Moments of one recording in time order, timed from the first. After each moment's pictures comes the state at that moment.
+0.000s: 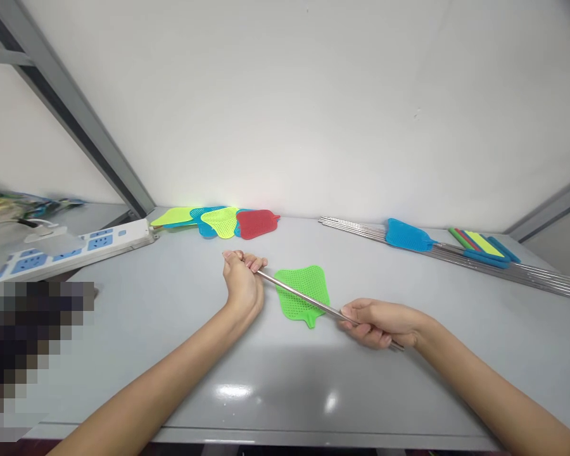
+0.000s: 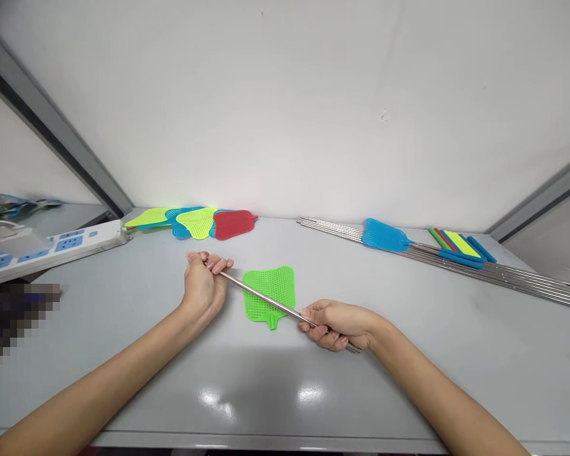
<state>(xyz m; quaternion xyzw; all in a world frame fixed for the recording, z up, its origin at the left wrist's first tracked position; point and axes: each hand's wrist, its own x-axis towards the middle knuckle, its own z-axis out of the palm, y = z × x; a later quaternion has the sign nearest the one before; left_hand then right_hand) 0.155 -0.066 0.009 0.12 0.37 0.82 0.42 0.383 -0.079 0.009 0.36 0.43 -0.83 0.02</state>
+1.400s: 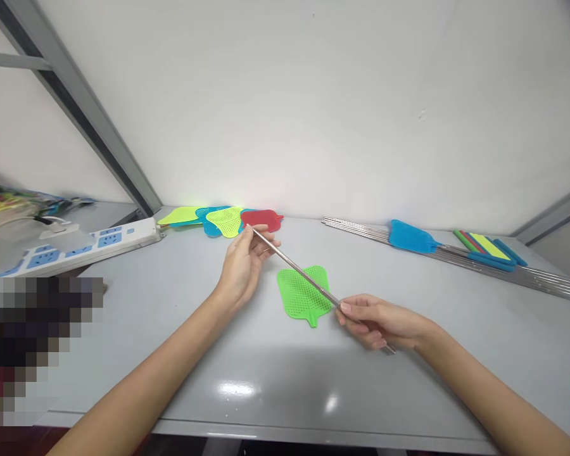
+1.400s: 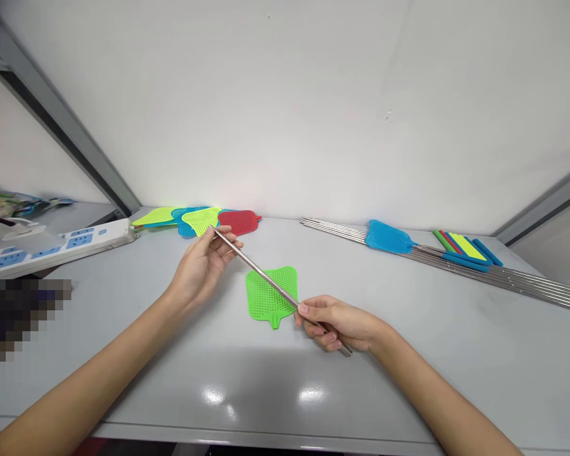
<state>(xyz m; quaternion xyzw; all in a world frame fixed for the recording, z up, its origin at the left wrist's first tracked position) 0.140 -0.071 0.034 0.32 0.37 0.70 0.52 0.378 -0.085 0.010 0.31 0.46 -0.83 -0.08</state>
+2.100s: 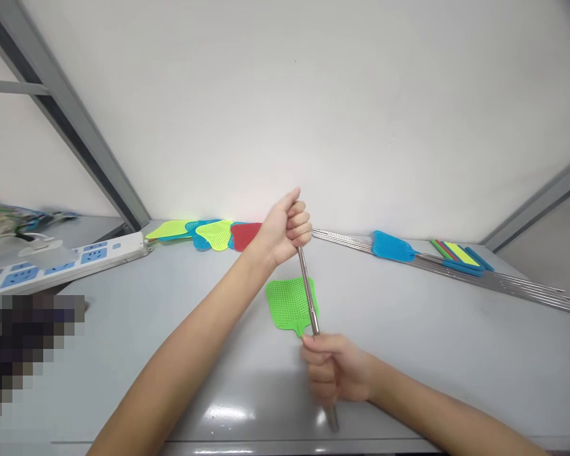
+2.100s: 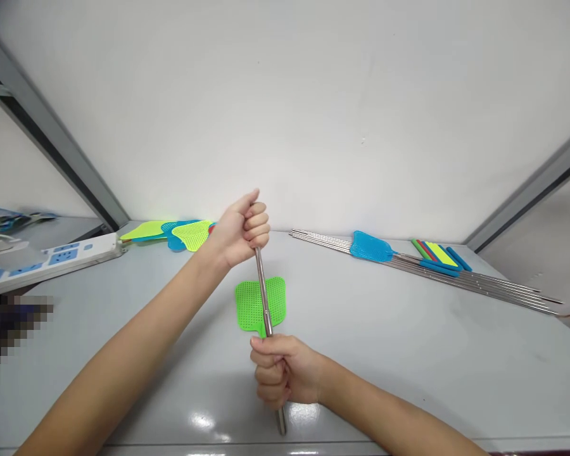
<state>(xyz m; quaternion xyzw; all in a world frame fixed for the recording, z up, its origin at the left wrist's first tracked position) 0.195 -0.025 0.103 0.33 0.21 0.52 0.76 0.334 -0.121 -0.018 0.10 0.27 -0.95 -0.08</state>
